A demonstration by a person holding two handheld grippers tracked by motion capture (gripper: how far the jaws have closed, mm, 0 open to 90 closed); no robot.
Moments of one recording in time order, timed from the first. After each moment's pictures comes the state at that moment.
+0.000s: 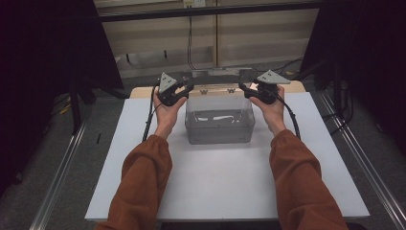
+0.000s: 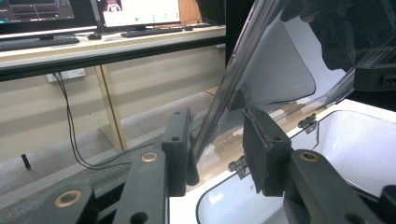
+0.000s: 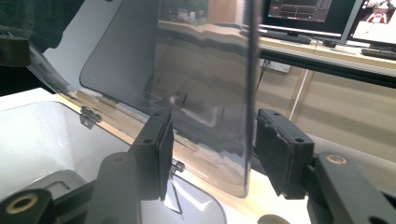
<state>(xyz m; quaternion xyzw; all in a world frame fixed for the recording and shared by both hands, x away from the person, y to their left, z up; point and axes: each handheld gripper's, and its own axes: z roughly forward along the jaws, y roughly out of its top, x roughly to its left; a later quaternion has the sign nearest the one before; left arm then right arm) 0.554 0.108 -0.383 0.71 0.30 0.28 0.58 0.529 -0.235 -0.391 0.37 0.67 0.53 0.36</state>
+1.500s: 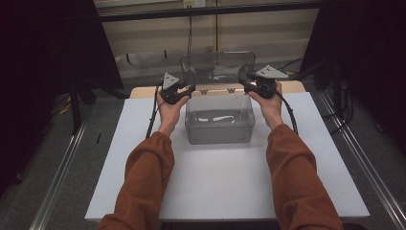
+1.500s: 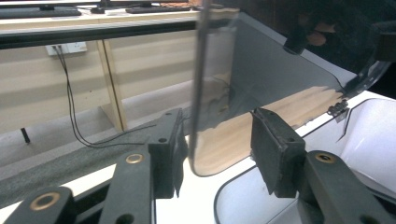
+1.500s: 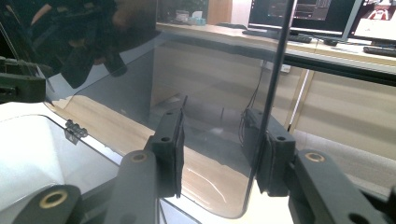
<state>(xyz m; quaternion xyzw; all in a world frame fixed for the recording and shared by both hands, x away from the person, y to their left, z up) 0.575 0.101 -0.401 0.71 0.34 0.25 0.56 0.548 -0.235 -0.388 0.38 0.67 0.54 0.35</state>
